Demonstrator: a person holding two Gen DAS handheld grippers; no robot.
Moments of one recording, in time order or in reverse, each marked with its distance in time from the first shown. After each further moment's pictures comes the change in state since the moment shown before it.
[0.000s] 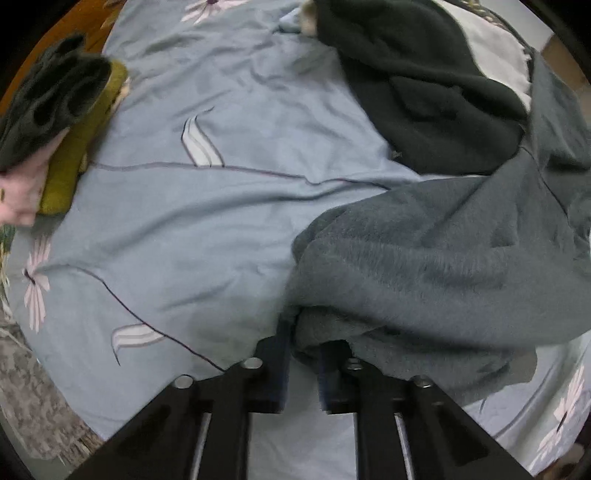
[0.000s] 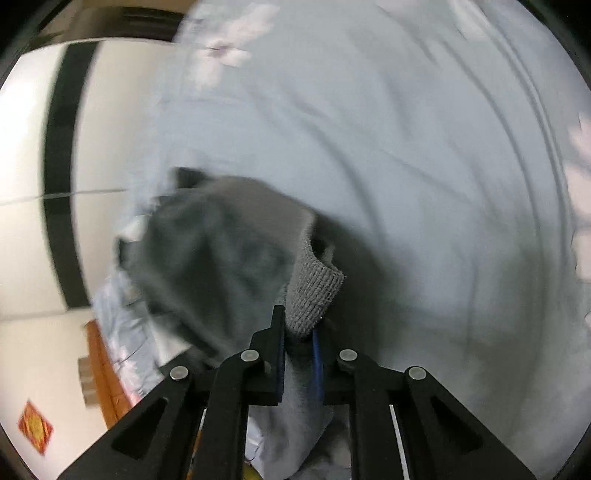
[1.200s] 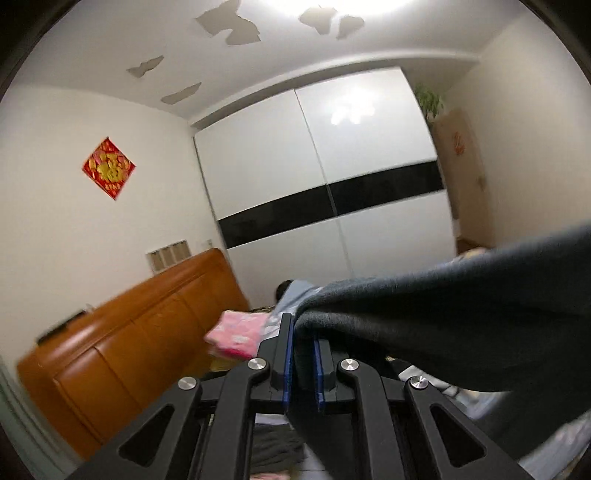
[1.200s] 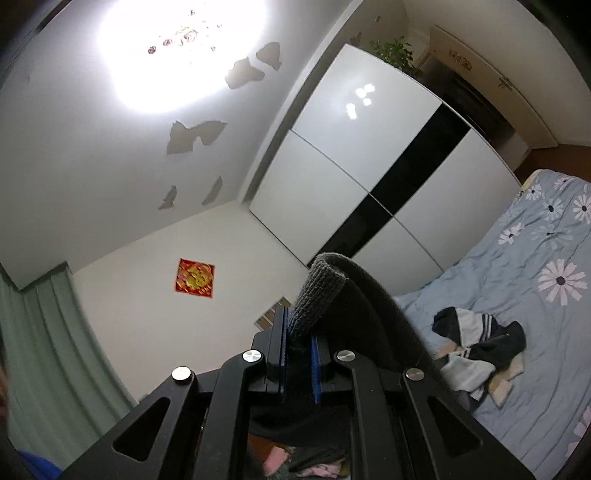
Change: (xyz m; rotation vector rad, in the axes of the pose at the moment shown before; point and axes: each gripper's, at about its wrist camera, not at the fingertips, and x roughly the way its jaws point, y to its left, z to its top) left arm -0.567 0.123 -0.084 0.345 -1.142 0.109; right arm -0.463 0.227 -0.214 -0.787 -0.256 0.815
